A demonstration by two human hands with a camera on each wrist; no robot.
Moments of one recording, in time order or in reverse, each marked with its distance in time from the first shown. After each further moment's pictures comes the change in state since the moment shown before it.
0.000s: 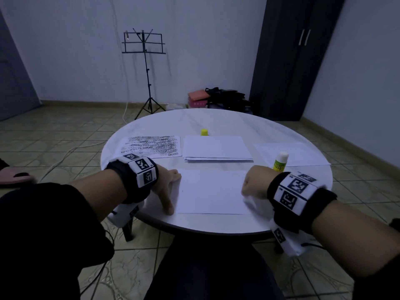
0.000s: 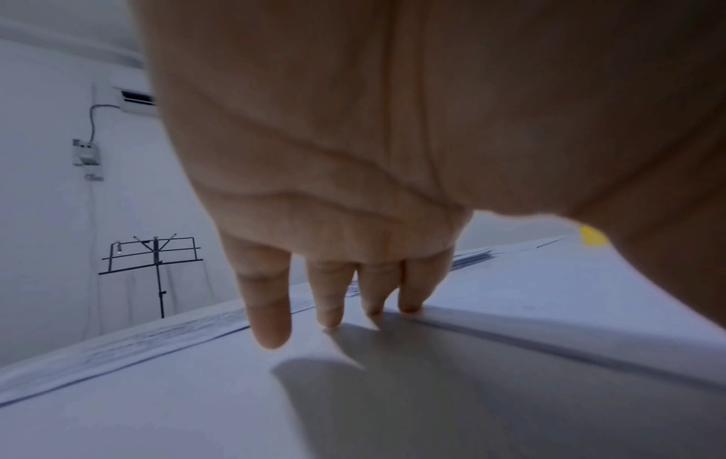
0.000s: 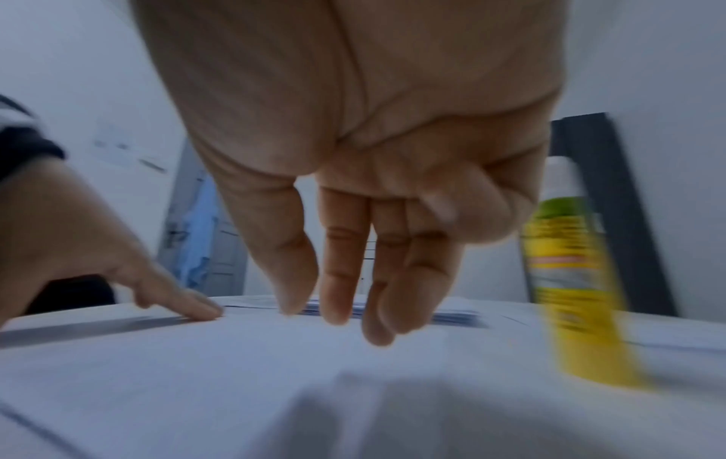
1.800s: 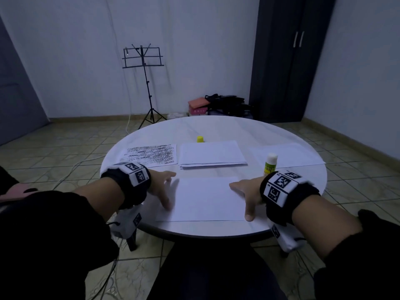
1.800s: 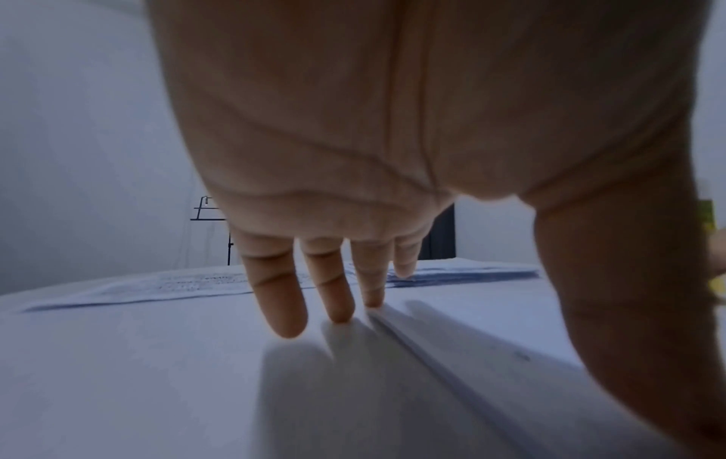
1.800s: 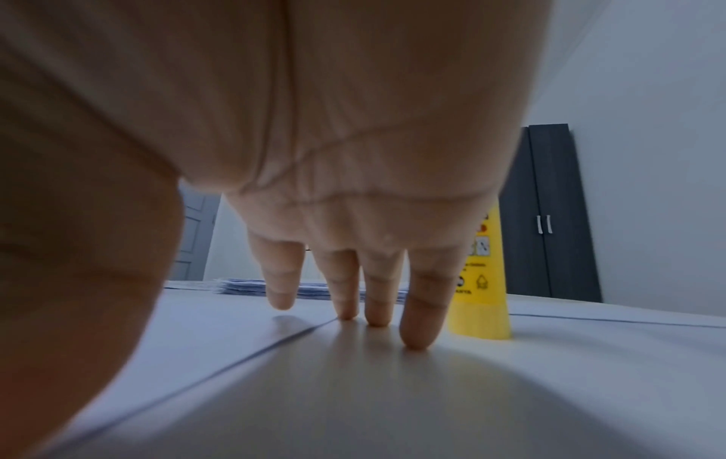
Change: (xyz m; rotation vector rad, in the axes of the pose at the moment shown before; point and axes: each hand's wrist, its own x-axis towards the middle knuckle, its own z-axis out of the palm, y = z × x) left_hand 0.012 0.000 0.001 -0.419 0.084 -0.100; right_hand 0.020 0.028 0.004 -0.103 -0.326 -0.189
